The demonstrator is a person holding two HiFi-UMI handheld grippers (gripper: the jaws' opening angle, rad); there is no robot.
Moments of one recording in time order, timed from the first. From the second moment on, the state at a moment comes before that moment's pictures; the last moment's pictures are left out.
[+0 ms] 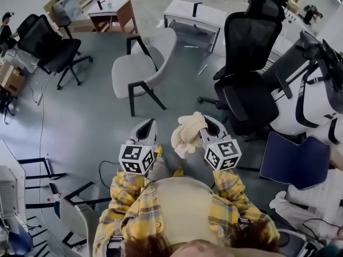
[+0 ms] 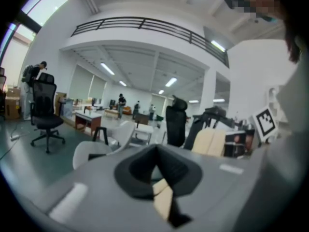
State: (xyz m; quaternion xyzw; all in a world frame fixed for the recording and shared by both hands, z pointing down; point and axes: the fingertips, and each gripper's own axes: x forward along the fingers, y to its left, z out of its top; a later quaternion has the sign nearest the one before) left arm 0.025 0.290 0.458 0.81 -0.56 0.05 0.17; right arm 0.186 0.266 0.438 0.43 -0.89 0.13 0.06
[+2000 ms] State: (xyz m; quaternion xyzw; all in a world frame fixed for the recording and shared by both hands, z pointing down) left arm -0.123 0.060 0.398 0.84 -0.54 0.05 0.07; right arm -0.053 0.022 0.258 0.31 -0.95 -0.03 0.02
